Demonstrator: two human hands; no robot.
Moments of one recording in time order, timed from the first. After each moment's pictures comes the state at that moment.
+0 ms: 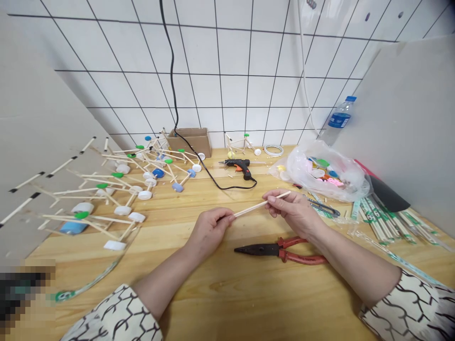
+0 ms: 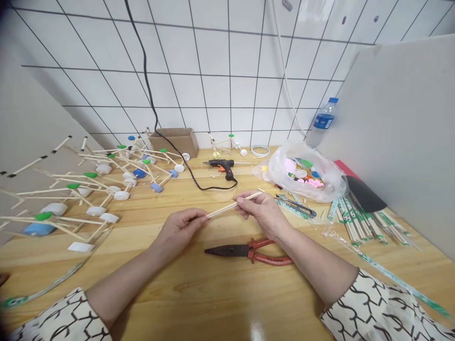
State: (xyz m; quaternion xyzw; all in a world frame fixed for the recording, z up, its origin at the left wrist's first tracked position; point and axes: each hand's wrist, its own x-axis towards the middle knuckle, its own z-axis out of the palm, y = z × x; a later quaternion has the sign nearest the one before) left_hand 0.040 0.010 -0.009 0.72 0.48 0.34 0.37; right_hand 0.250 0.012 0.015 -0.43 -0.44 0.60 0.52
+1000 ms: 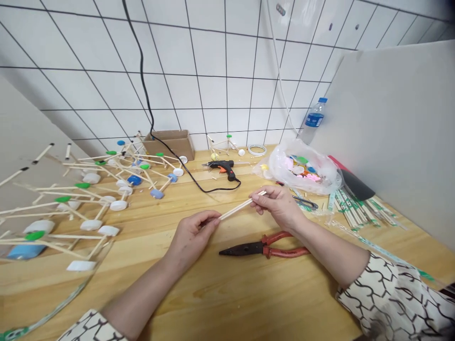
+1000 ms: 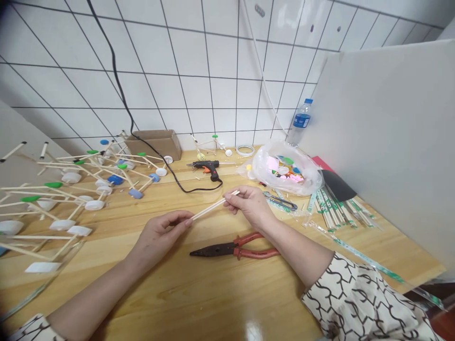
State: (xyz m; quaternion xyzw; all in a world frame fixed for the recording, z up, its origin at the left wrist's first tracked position) left_hand 0.041 0.008 -0.012 0.70 0.49 0.36 0.38; right_hand 0.260 0.016 0.009 -0.44 -0.47 0.55 0.54
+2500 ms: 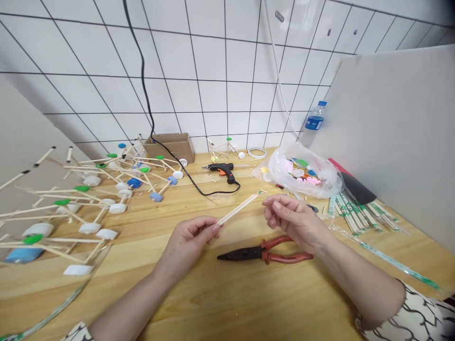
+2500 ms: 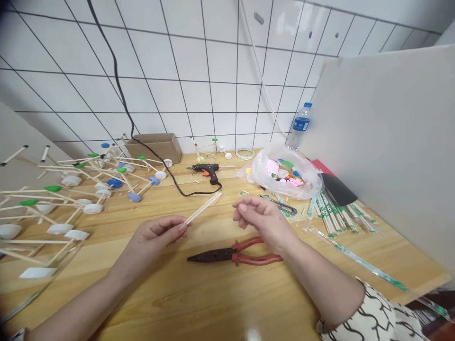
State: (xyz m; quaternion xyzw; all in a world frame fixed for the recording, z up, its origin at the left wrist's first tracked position) left_hand 0.044 0.000 0.001 0.58 0.47 0.40 0.53; right_hand 0.284 -0.022 0.023 -0.42 -0.49 0.58 0.49
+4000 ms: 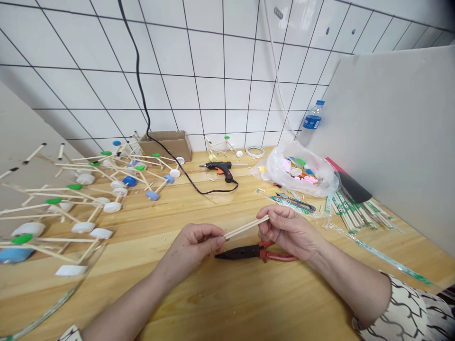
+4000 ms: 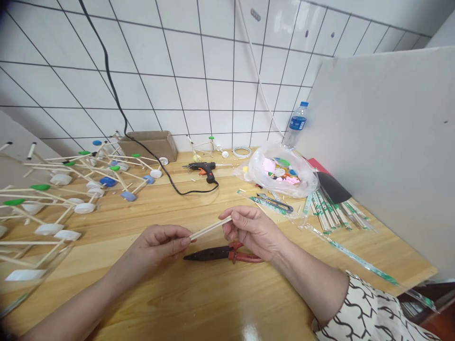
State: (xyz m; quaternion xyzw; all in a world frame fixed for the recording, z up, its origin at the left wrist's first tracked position) left_hand 0.050 -0.012 0.009 0.56 0.46 0.29 0.63; right_hand 0.267 -0.031 0.020 -0.33 -0.35 0.73 0.49
